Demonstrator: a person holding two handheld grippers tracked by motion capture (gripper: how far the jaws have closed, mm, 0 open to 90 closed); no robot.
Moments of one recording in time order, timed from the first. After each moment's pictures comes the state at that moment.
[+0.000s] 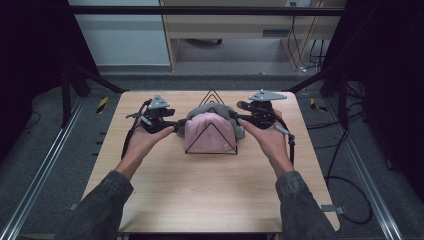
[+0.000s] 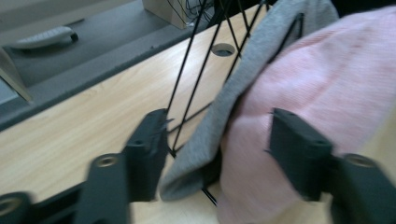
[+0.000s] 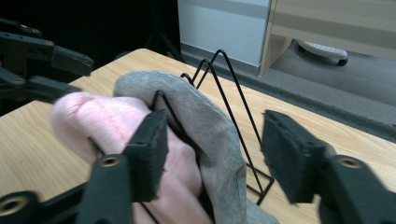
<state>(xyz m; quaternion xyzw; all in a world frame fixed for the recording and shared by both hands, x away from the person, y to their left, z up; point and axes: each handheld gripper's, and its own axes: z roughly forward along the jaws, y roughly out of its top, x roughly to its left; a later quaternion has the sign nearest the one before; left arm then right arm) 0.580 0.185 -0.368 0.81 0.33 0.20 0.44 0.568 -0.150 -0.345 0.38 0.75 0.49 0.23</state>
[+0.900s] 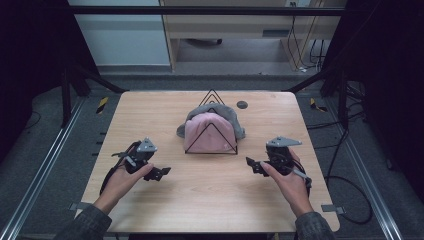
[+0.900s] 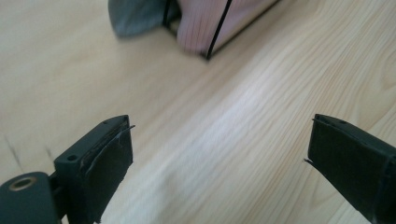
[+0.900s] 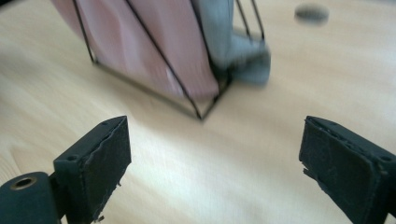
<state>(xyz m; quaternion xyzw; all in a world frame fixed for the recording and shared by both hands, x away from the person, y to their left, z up) 0.504 0.235 -0.455 0.87 0.33 0.14 0.33 0.489 -0.203 -0.442 0.45 0.77 0.41 0.19</state>
